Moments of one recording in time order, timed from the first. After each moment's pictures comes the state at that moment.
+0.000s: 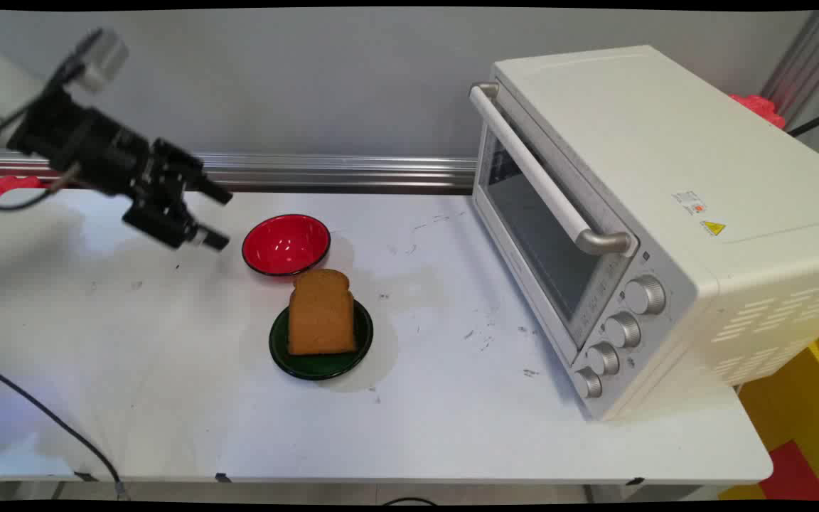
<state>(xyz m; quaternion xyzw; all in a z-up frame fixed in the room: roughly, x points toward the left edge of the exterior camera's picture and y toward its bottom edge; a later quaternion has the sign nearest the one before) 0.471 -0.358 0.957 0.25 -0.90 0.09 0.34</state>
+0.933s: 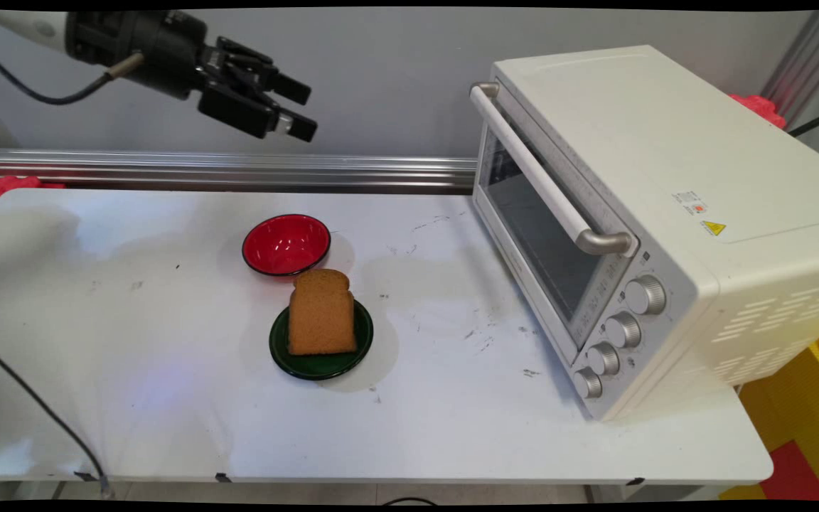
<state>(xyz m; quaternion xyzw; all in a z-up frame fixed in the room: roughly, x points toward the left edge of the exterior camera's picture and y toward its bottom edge) 0.414 -0.402 1.017 0.24 -0.84 0.12 0.47</state>
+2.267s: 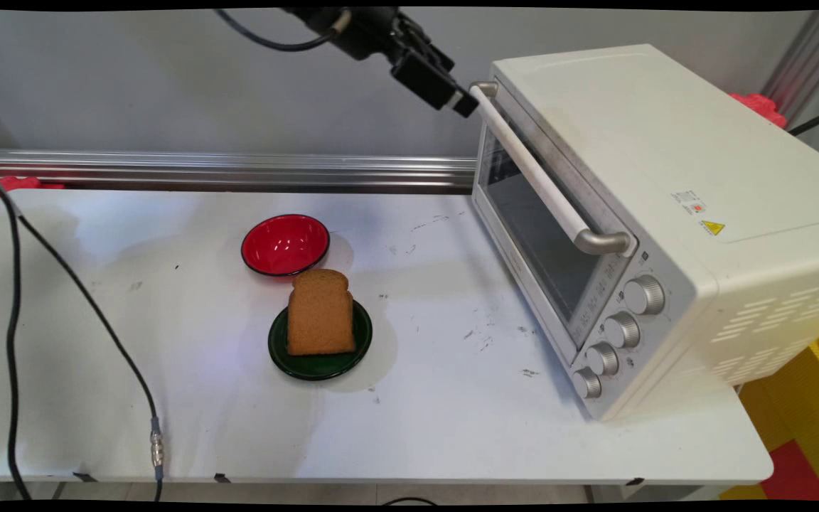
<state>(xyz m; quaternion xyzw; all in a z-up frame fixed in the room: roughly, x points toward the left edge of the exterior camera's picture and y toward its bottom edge) 0.250 -0.490 1.056 0.22 -0.88 0.14 0.41</state>
